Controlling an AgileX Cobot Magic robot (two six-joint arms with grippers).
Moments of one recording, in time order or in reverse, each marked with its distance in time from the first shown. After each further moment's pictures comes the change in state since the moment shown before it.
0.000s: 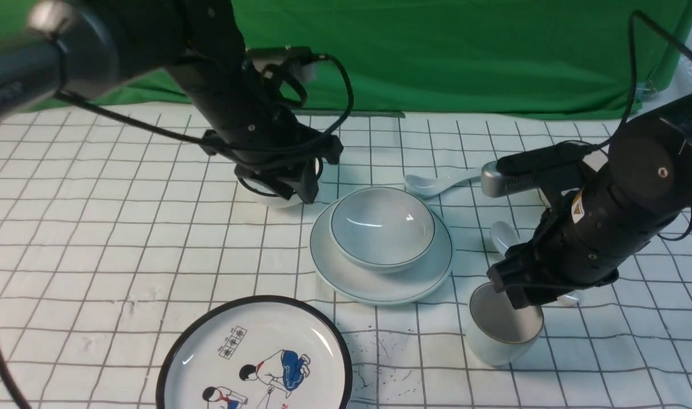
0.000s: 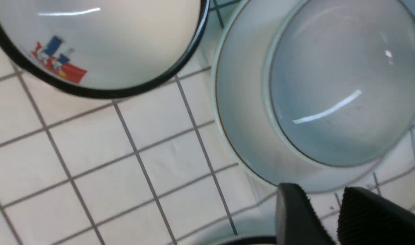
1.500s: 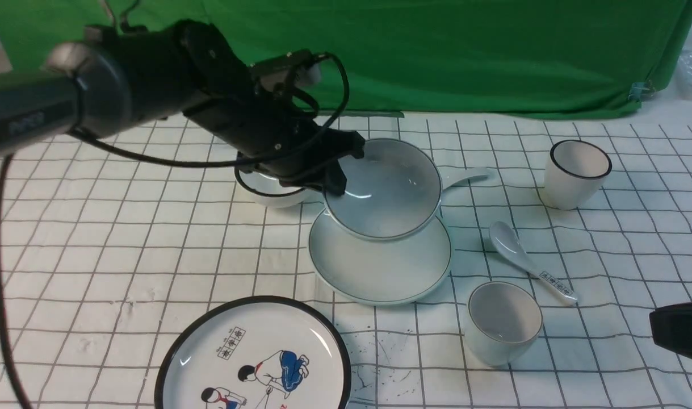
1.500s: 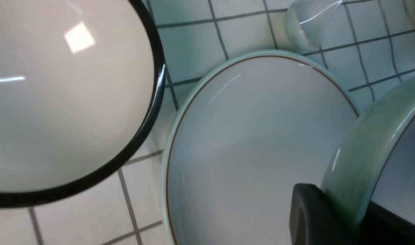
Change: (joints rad) right arm 0.045 -0.858 0.292 0.186 0.043 -0.085; left arm 0.001 0.129 0.108 -0.271 -0.368 0.082
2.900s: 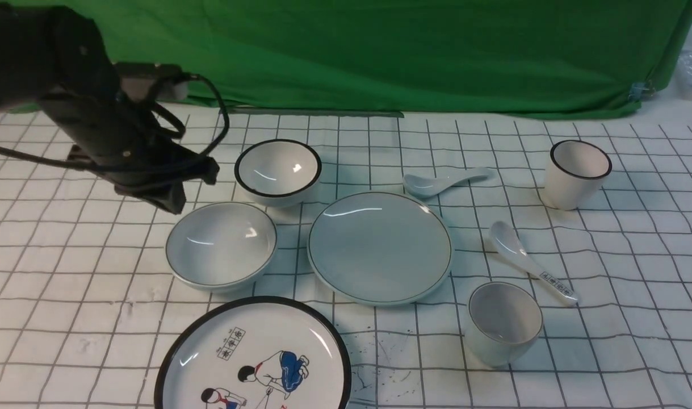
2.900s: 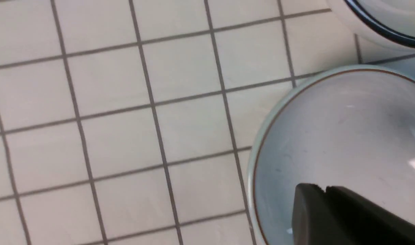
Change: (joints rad) right arm -0.085 -0.106 0.010 -0.037 0.141 0.039; left arm 0.224 -0.178 0.160 0.475 0.152 -0.083
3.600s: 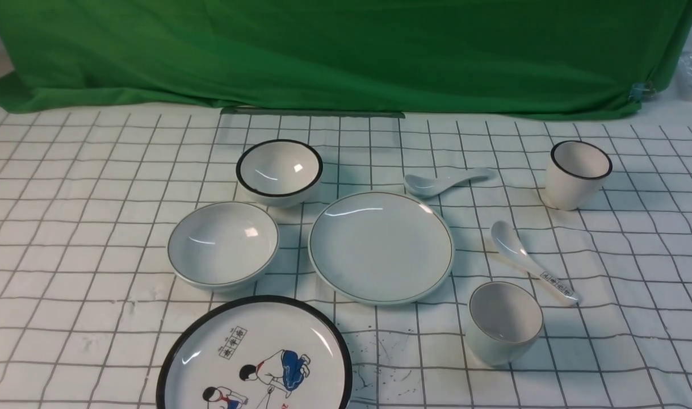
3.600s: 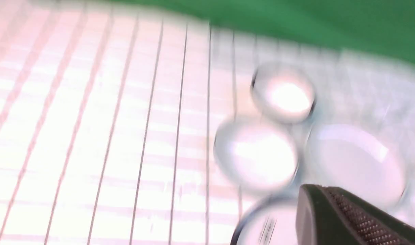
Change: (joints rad) right arm -0.395 -0.636 0.813 0.090 -1.130 0.553; left arm 0.142 -0.903 0.259 -0.080 0.176 -0.164
